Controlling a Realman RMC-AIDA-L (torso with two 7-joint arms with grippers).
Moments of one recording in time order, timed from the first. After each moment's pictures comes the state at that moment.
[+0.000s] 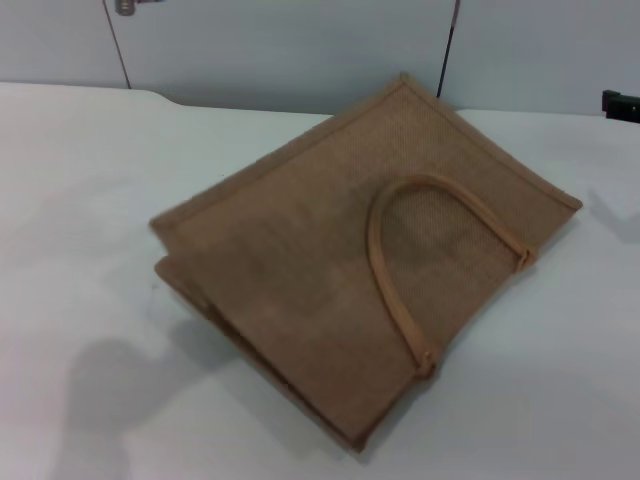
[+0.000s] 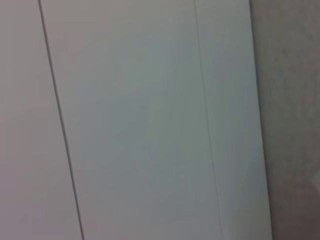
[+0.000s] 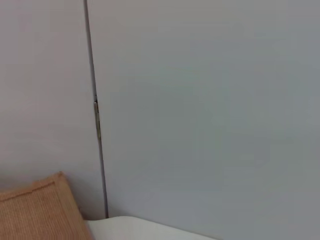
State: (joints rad) left arm -0.57 -2.03 1.22 1.50 -1.40 -1.07 1.11; right arm 0.46 2.02 -1.21 -1.14 -2.32 -0.68 2.39
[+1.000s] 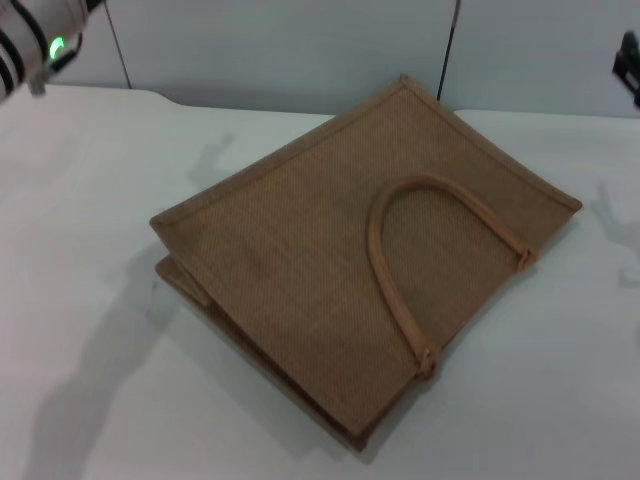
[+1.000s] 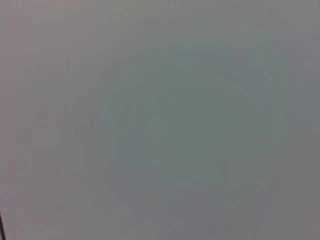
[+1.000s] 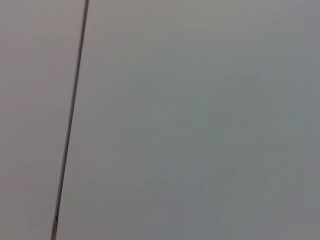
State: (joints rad) left arm -0.37 -2.04 1.41 1.25 -1.91 -0.35 1.78; right arm 0.28 2.03 -1.87 -1.04 -2.16 0.43 2.45
